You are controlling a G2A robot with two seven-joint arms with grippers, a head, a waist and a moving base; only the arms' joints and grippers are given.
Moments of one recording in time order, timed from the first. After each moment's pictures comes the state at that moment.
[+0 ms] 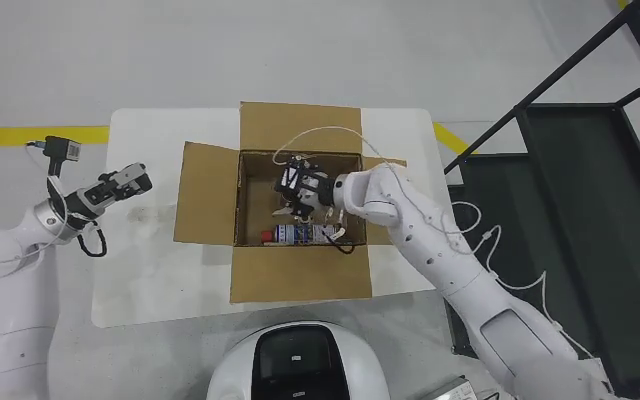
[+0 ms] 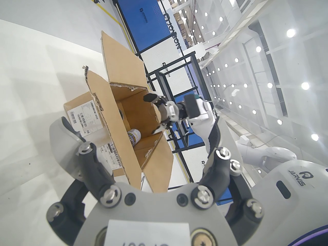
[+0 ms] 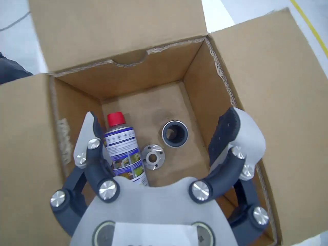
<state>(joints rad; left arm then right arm) 1.10 -1.04 -1.67 -1.28 -0.25 -0.49 -1.18 -0.93 -1.25 1.00 -1.49 -1.07 -0.69 0.56</state>
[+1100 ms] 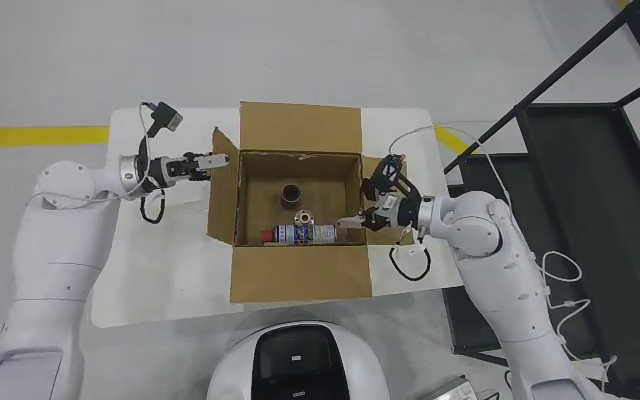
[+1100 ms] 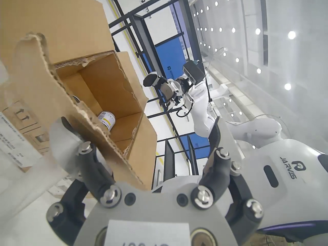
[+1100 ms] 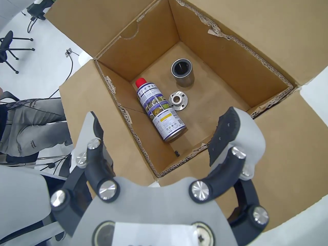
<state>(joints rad) 0.73 -1.11 -1.21 -1.08 -0.37 -0.47 -1.35 -1.28 -1.13 1.44 -1.71 -0.54 -0.65 0.91</state>
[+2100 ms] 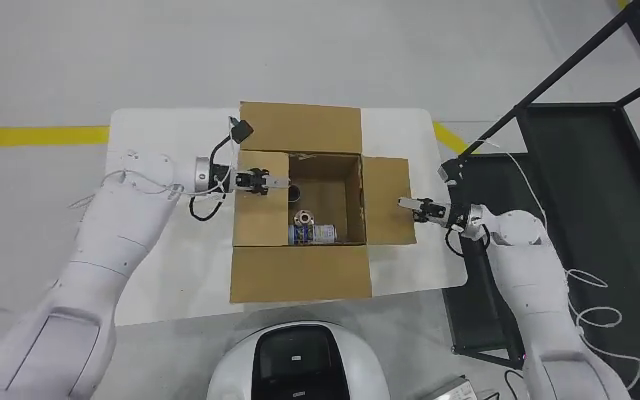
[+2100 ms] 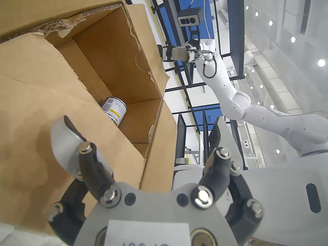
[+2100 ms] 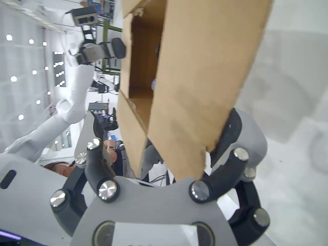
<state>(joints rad) 0.57 -1.23 -0.85 -0.88 -0.23 -0.52 -1.24 -1.17 -1.07 1.55 -1.12 0.26 -0.53 1.29</state>
